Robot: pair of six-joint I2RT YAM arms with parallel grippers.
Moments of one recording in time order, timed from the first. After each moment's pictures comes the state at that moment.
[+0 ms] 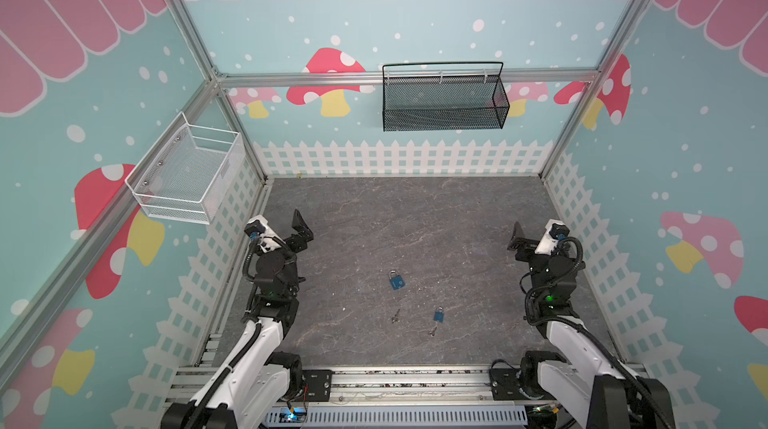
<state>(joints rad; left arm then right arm) -0.07 0.83 0.38 0.54 -0.36 -0.39 -0.06 0.93 0.26 0.68 0.08 0.16</state>
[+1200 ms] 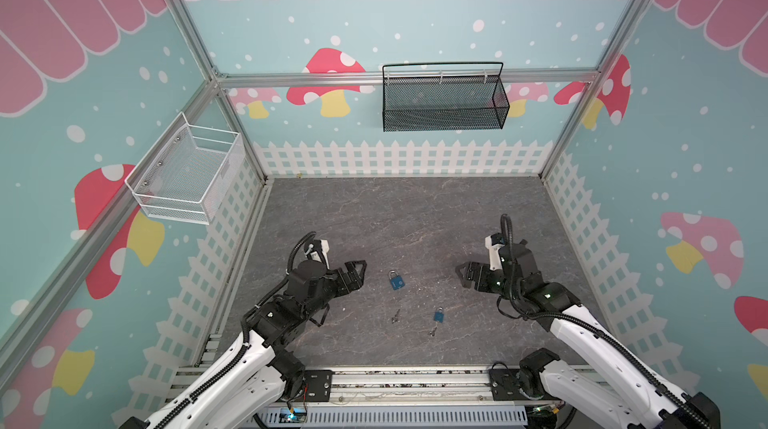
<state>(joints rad) -0.60 0.71 0.54 -0.36 -0.06 -0.81 0.51 0.89 0.64 -0.54 -0.06 0.57</state>
